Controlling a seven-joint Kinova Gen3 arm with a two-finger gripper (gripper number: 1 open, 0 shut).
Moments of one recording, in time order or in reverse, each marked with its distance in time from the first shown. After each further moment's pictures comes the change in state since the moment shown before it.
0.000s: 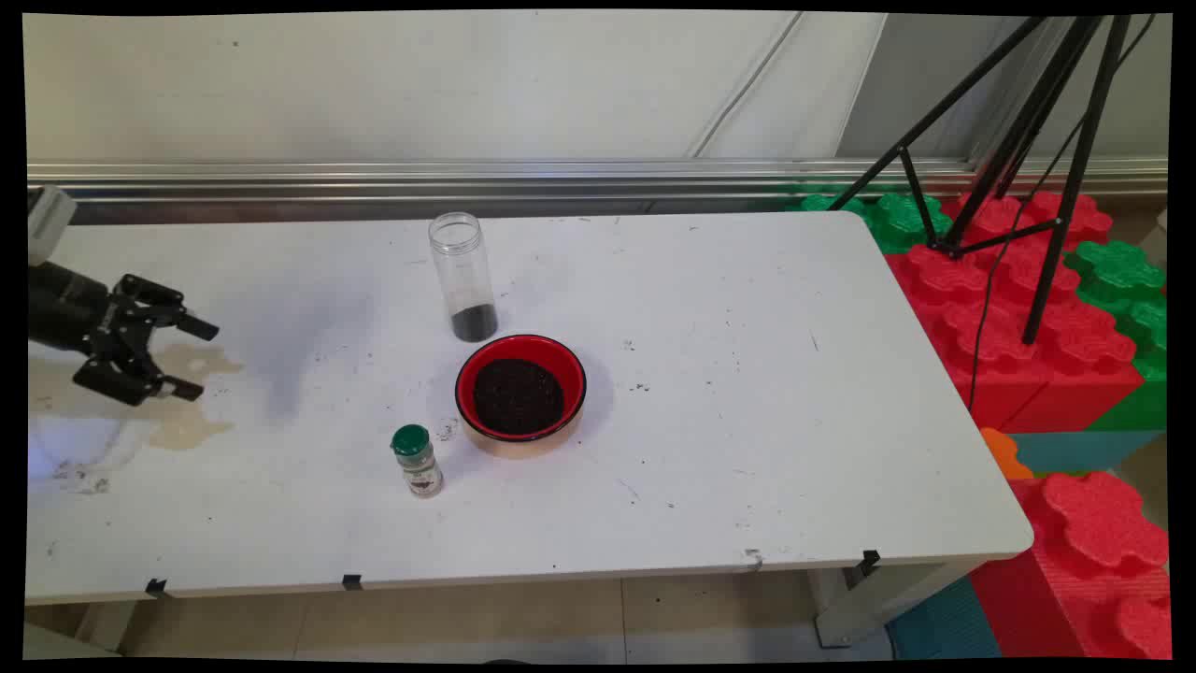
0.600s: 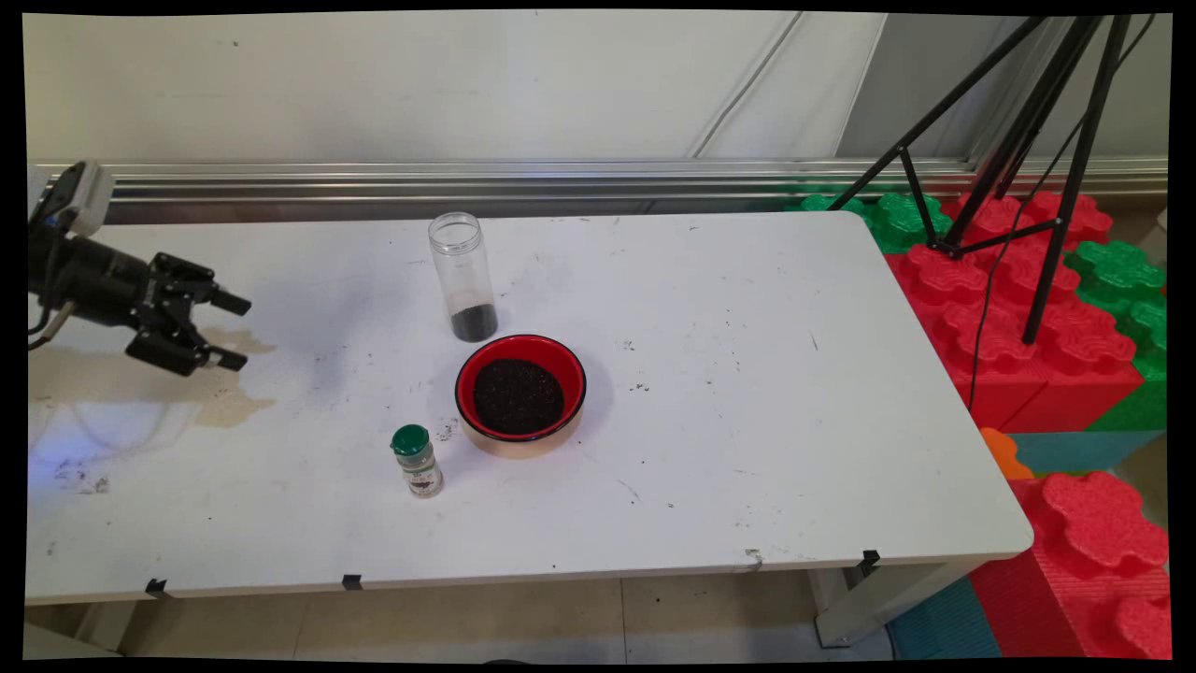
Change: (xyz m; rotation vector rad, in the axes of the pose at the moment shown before) arm 0.034 -0.006 0.017 0.060 0.034 -0.068
